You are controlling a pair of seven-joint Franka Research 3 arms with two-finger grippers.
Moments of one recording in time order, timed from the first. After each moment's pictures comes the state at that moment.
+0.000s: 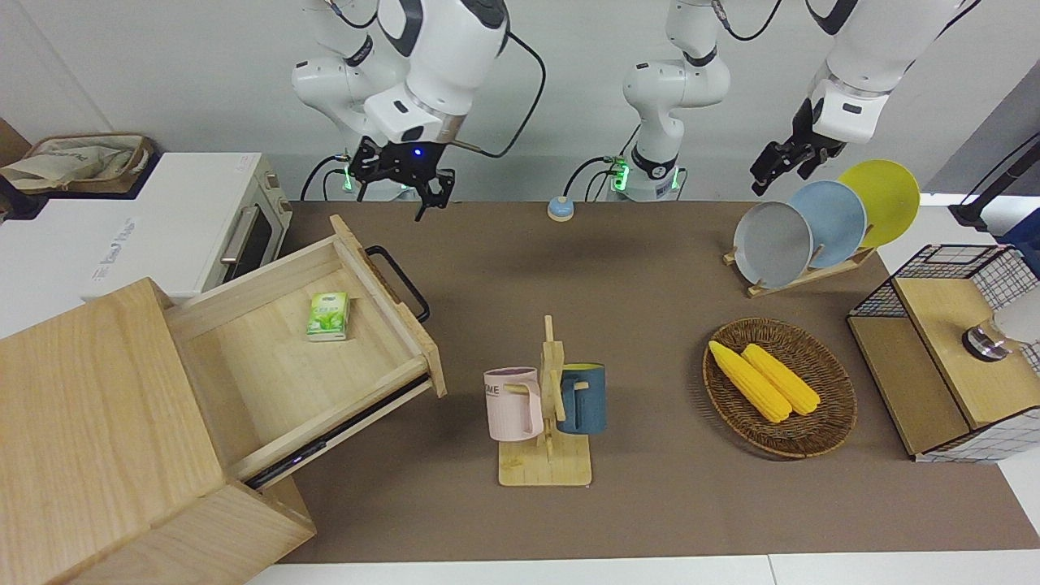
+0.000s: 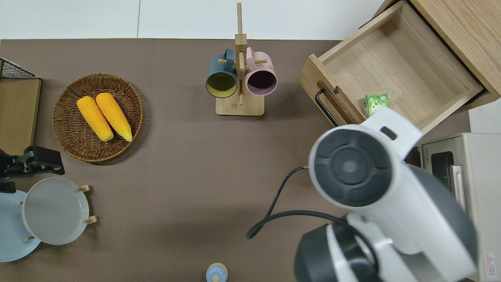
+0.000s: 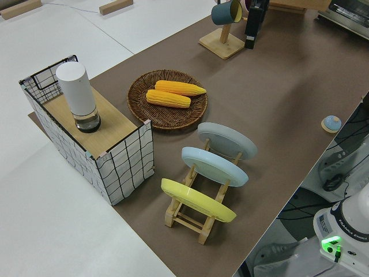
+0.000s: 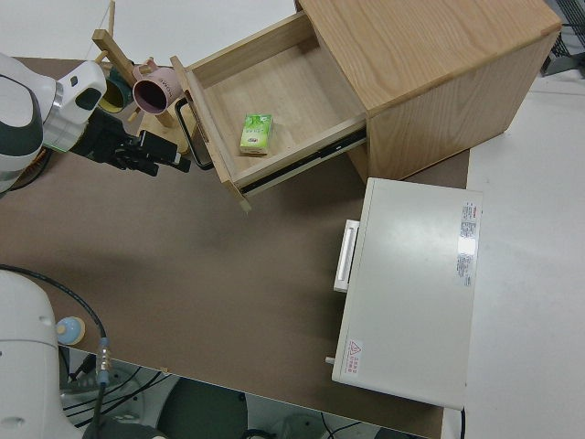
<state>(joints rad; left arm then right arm) 0.02 -0.10 -0.02 -1.64 0.00 1.44 -0.33 0.14 0.02 0.33 -1.62 -0.39 1.48 0.52</state>
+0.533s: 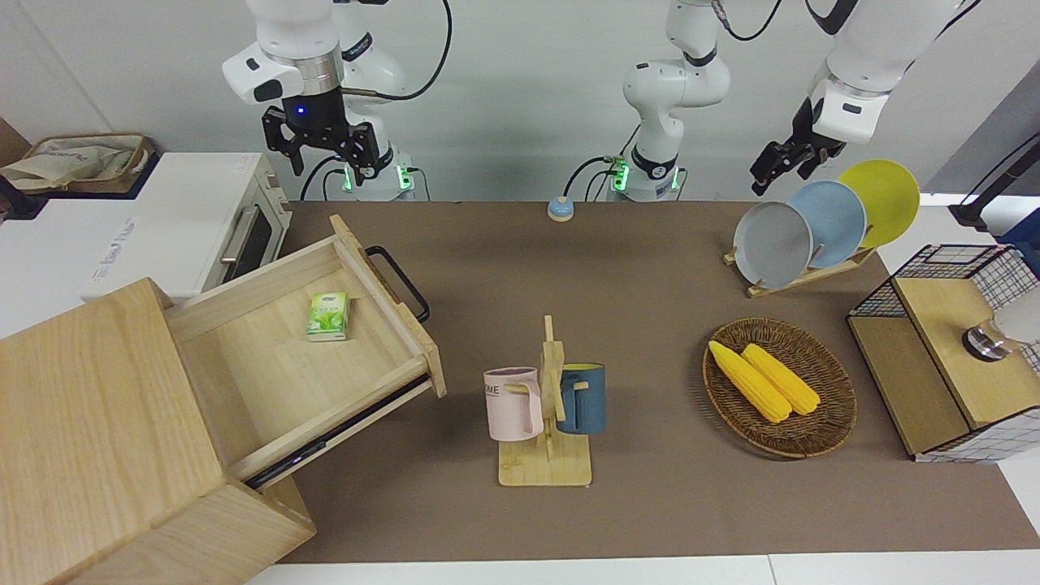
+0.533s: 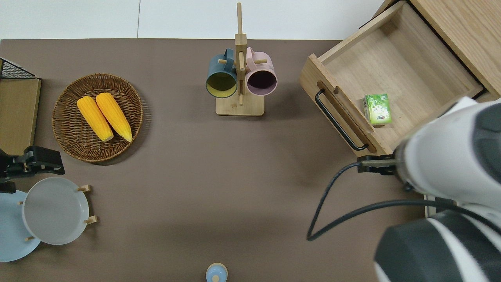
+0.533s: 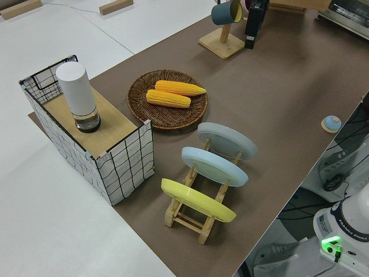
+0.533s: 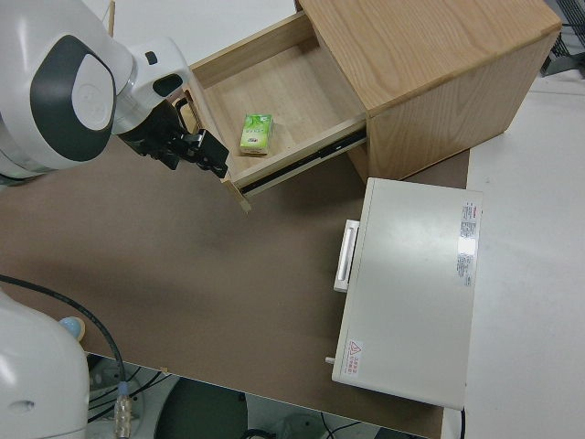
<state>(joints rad) 0.02 -0.10 -0.02 -1.64 0.00 1.44 -0.33 0.04 -0.10 0.14 -1.63 -0.07 1.48 0.34</state>
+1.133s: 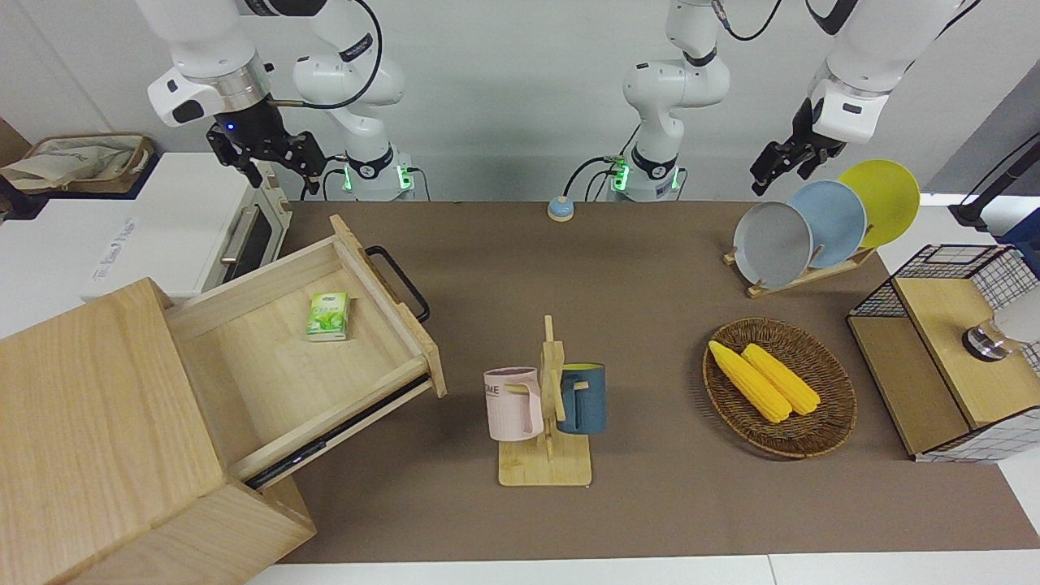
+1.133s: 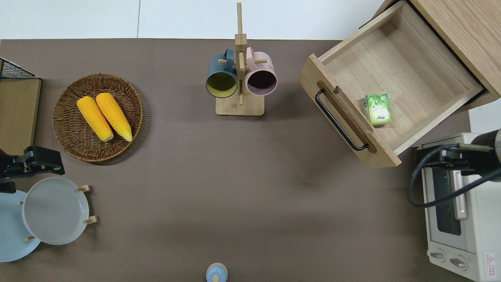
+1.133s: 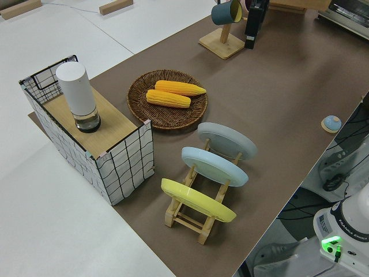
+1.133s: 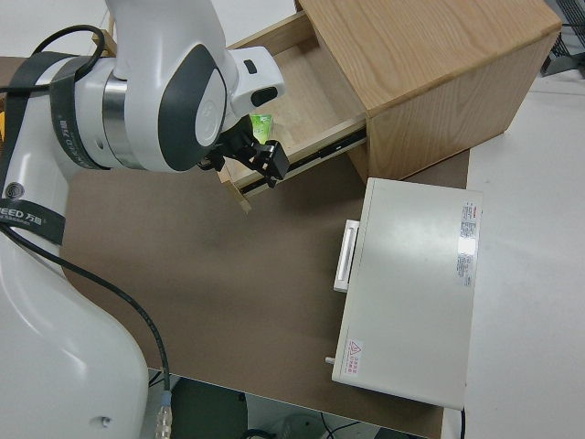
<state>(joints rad) 0.02 -0.10 -0.02 -1.64 0.00 1.44 -0.33 -0.10 -0.10 0.09 -1.66 0.03 1.51 0.20</state>
